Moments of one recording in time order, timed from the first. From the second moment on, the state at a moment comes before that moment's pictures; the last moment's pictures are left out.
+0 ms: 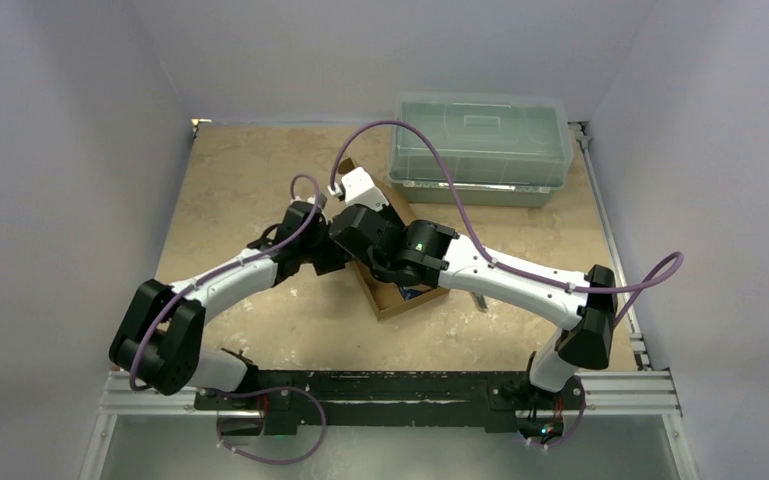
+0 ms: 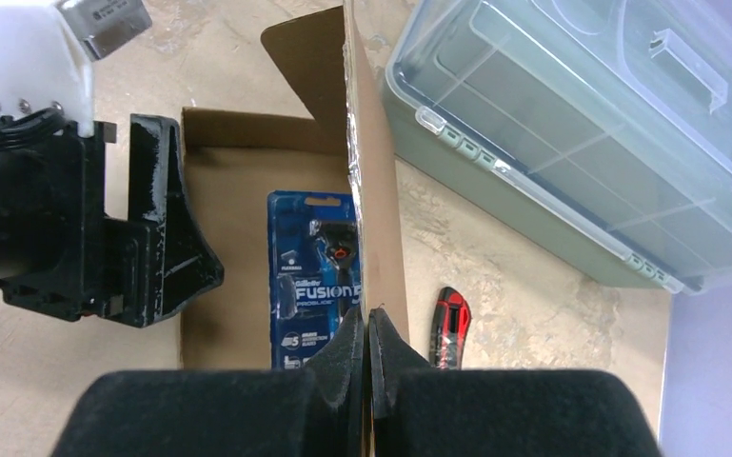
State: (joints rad) left arm -0.47 1.37 0.74 -0.11 0.21 -0.85; right arm 1.17 1.64 1.63 -0.81 0.91 0.24
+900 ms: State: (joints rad) left arm -0.37 1.34 0.78 -0.37 -0.07 -0.57; right arm 0.93 1.44 1.54 -0.67 0.47 0.22
